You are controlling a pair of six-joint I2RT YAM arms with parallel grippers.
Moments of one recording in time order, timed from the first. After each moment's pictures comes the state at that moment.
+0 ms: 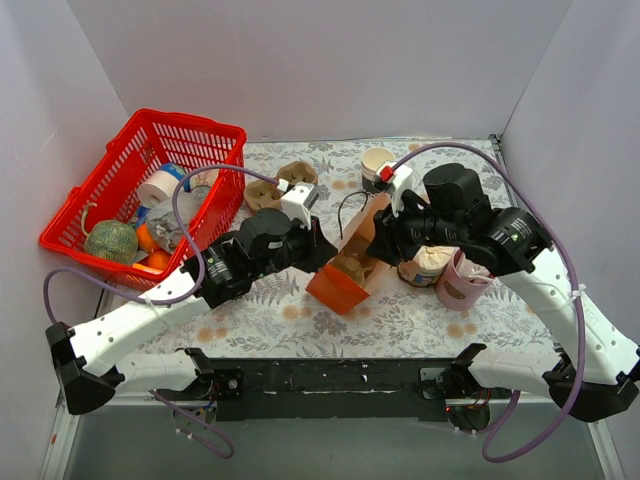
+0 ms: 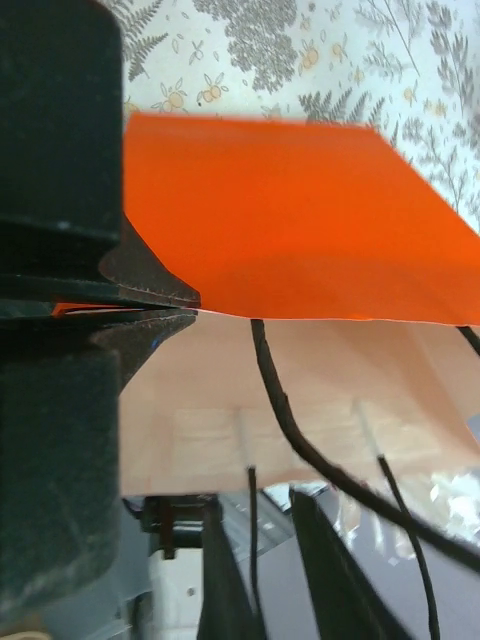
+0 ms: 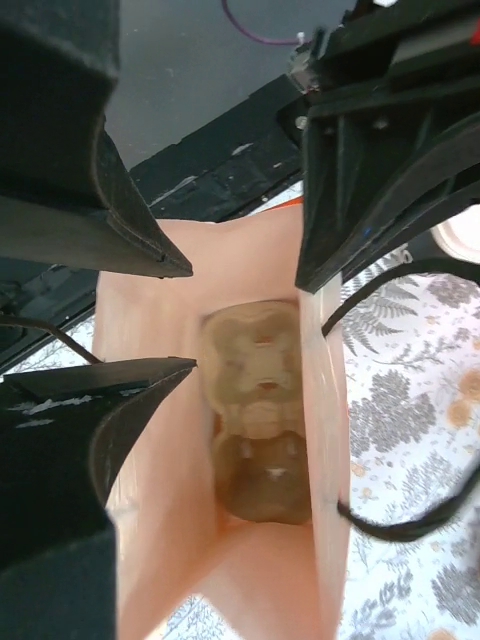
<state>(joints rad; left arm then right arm) -1.01 1.13 1.14 -0.39 -0.14 -0.58 0.77 1.13 1.55 -1.00 -0.29 0.04</state>
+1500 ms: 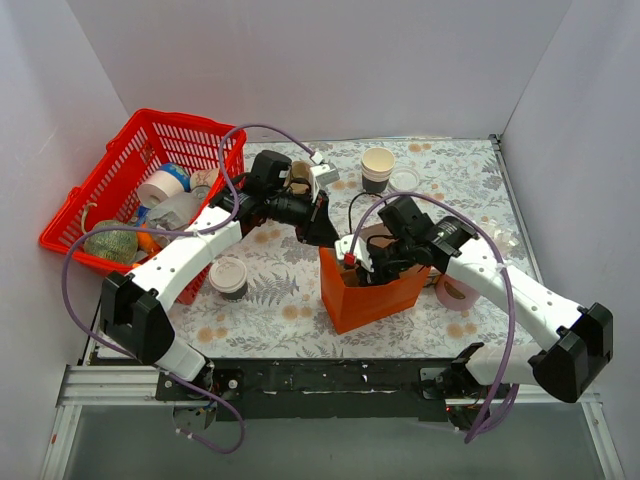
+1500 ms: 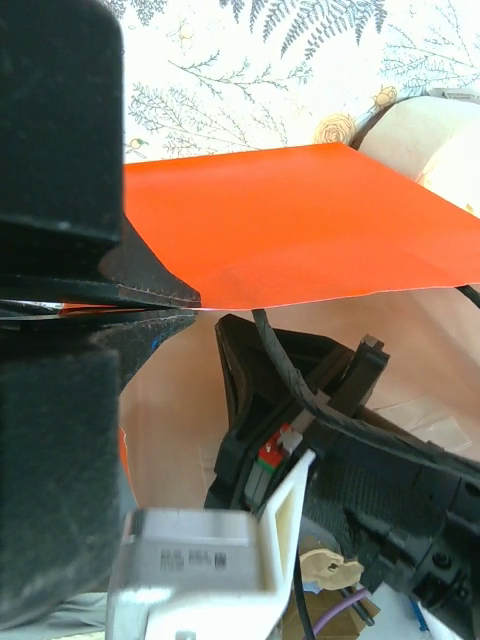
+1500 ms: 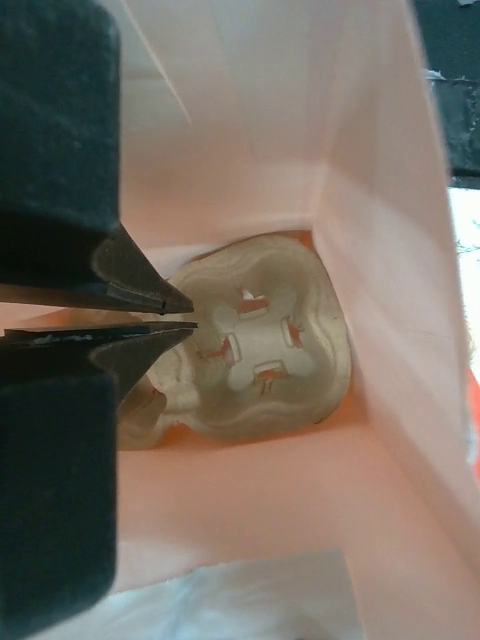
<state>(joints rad) -0.59 1.52 1.38 -0.52 0.94 -0.04 0.74 1.26 1.16 -0.94 -0.61 -0.84</state>
